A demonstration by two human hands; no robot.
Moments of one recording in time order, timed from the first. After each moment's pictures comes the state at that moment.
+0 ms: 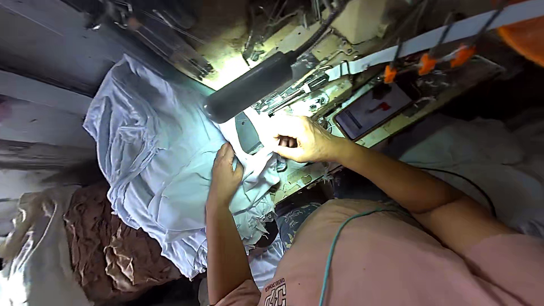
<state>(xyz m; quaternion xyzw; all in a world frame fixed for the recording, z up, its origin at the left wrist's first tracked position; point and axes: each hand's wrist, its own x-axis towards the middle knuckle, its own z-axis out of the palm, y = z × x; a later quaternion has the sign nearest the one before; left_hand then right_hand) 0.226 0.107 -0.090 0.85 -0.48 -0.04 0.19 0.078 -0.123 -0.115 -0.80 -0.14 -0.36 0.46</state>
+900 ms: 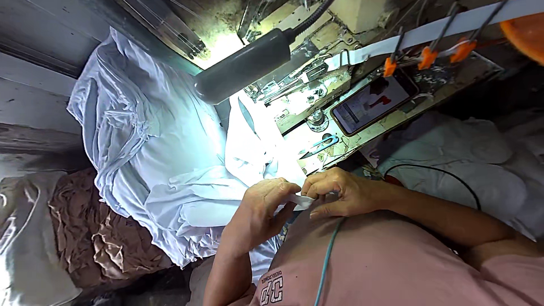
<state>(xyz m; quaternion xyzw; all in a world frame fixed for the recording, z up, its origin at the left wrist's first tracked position) 0.100 0.094 -0.045 0.66 -0.68 -0.12 0.30 -0.040 -0.093 -0.130 -0.70 -0.22 -0.13 0.66</state>
